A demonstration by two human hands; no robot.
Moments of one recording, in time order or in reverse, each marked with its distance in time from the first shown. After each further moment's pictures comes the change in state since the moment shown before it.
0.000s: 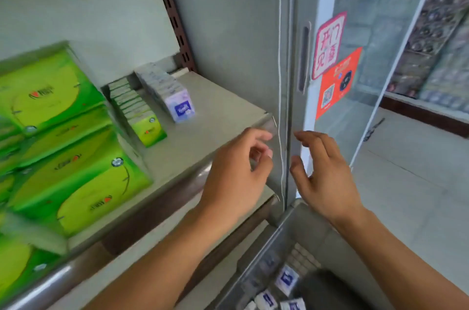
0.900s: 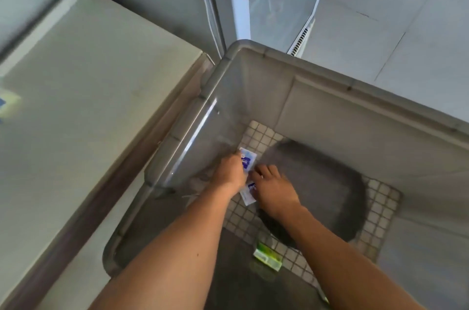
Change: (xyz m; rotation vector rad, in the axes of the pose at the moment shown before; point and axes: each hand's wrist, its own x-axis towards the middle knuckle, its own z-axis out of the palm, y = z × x) left_hand -0.196 -0.263 0.326 0.429 -0.924 -0.529; right_hand -0.367 0.158 0.179 -0.278 -1.009 0.471
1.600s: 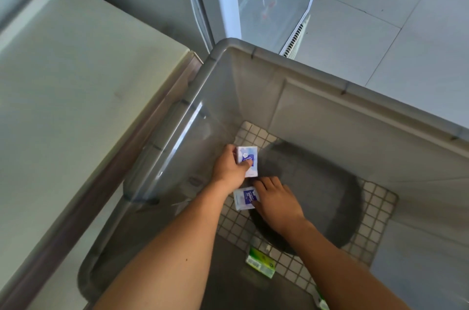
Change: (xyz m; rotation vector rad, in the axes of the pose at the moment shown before) left_hand 0.011 0.010 0.011 -0.604 0.075 -0.107; right_hand -0.017 0.021 0.014 0.040 -0.016 0.036
